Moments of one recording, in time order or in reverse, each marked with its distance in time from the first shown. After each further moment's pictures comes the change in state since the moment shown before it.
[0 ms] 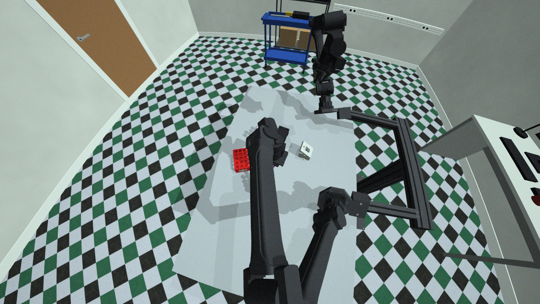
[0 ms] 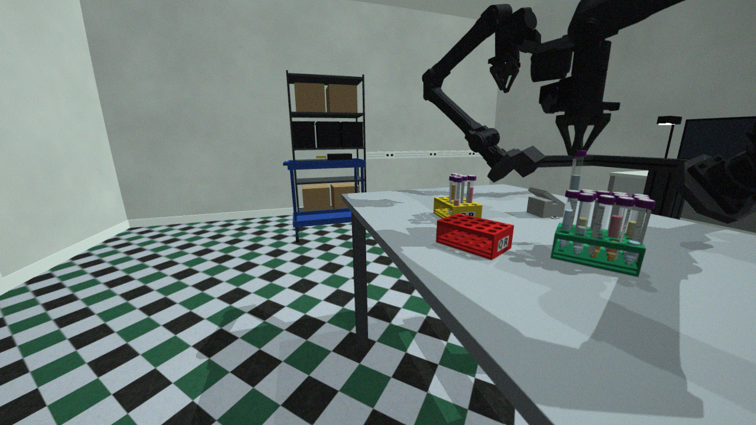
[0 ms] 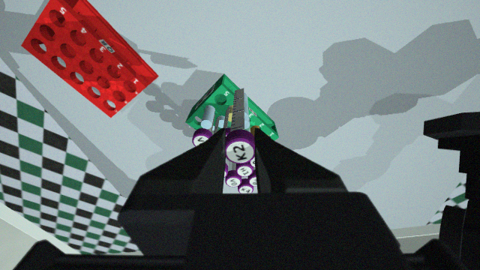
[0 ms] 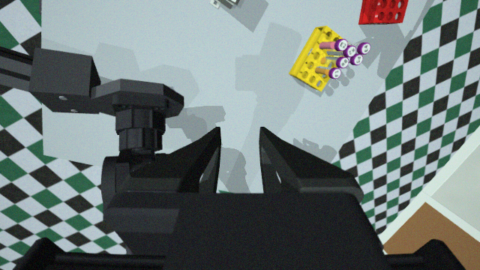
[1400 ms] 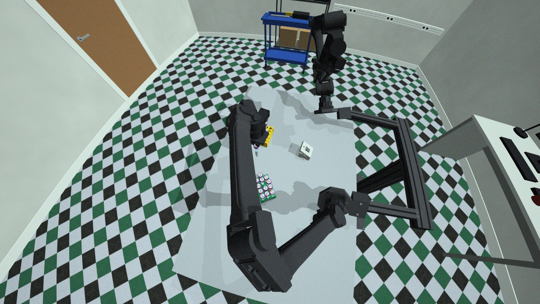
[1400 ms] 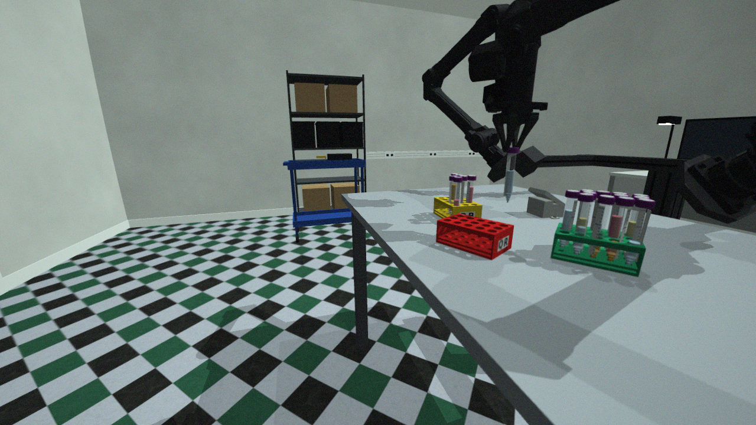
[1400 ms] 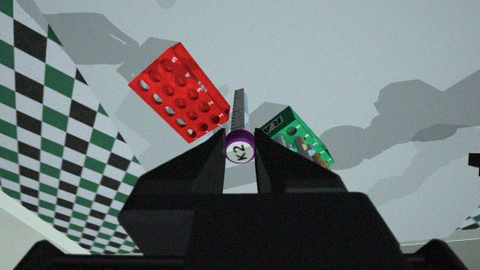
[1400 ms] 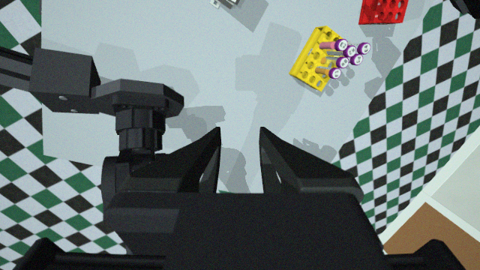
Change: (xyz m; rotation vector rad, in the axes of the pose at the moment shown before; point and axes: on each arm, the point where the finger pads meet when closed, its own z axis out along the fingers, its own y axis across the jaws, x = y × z) left arm -0.056 0.111 -0.005 -0.018 -0.007 -0.010; right arm 0.000 0.000 0.000 0.000 0.000 0.000
